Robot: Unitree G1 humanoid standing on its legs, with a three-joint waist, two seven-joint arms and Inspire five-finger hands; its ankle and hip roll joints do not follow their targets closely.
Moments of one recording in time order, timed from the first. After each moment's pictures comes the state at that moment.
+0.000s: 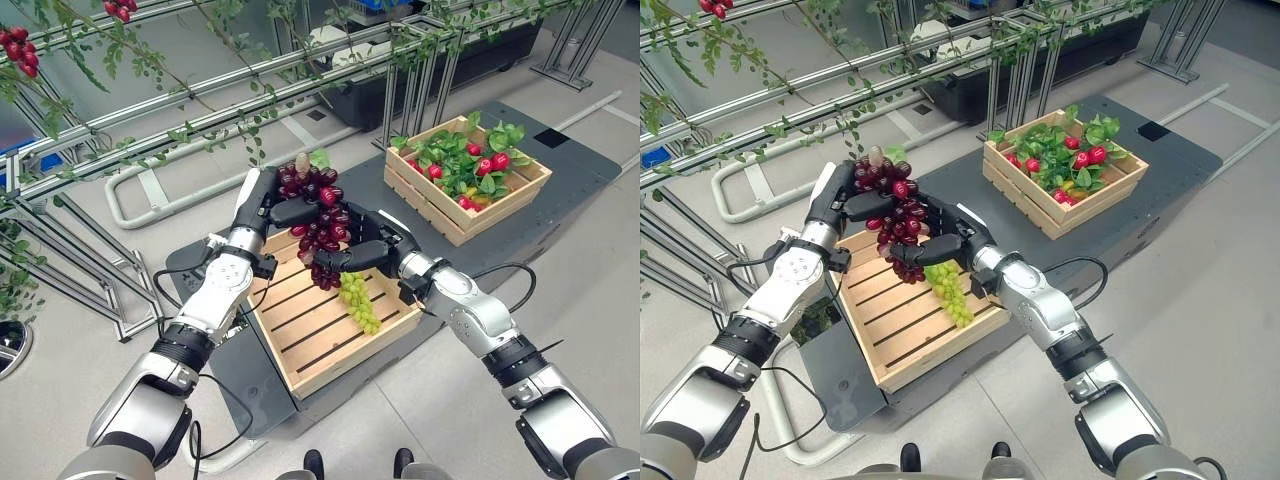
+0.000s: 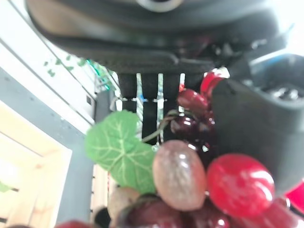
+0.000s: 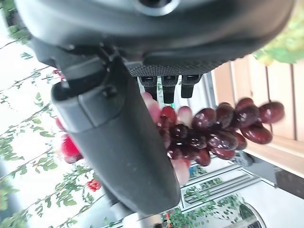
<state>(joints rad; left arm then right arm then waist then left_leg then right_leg) -0.68 0.55 -0.45 0.47 -0.33 -0.15 0.16 -0.62 -0.39 0.45 0.28 0.80 0.23 0.14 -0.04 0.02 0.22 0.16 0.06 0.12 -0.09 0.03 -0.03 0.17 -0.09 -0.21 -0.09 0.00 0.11</state>
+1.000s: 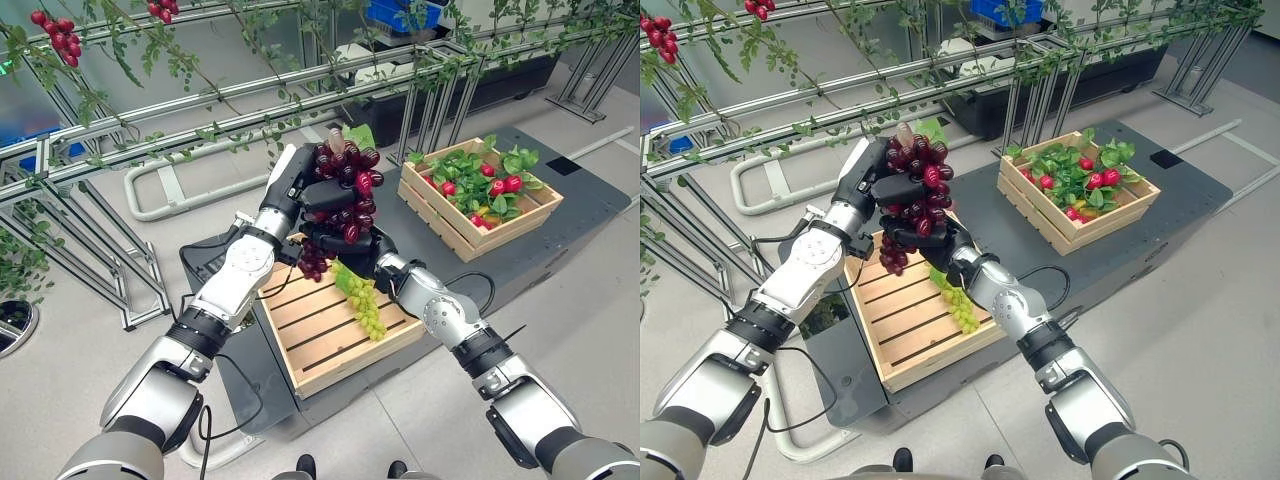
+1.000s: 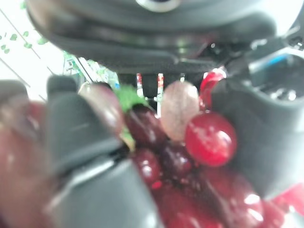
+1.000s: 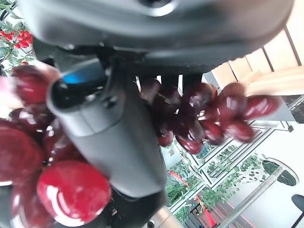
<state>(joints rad) -0.74 0.51 -0.46 0.39 -0.36 -0.14 0.12 -0.68 -0.26 0.45 0.41 1.07 0.21 0.01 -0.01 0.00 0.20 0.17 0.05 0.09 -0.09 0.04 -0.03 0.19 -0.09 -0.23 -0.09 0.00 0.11</state>
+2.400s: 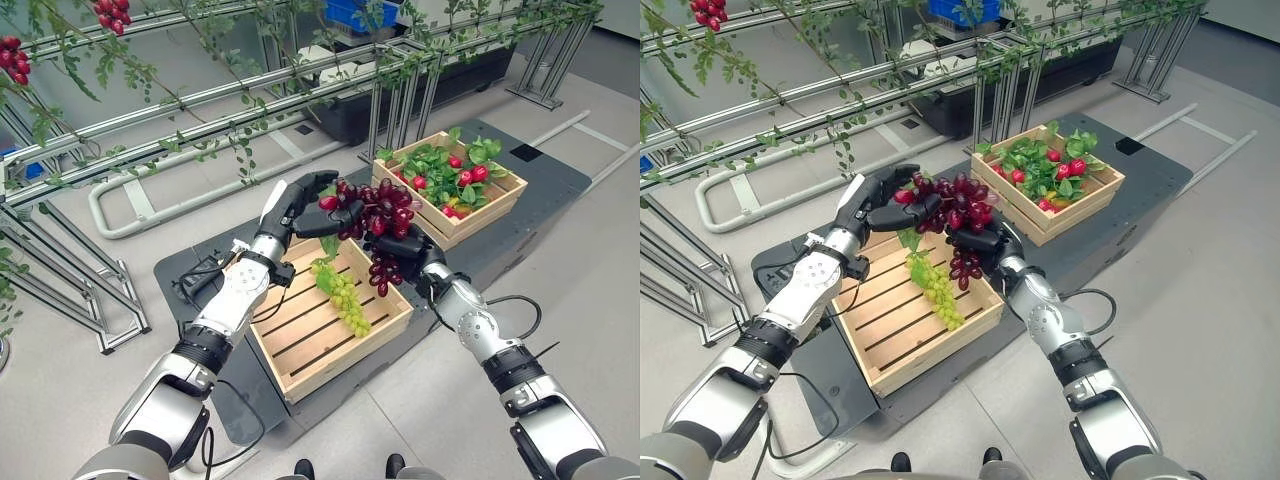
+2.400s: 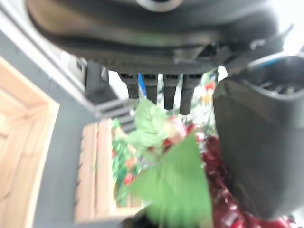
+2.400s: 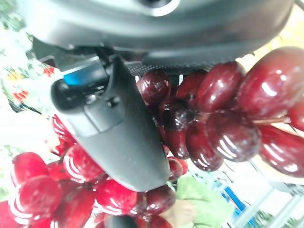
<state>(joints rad) -0.62 0.49 -0.41 0.52 -0.33 -0.17 -0.03 -0.54 -0.37 0.31 0.42 1.03 0.12 -0.02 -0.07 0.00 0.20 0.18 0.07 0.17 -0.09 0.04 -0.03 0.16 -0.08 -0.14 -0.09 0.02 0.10</state>
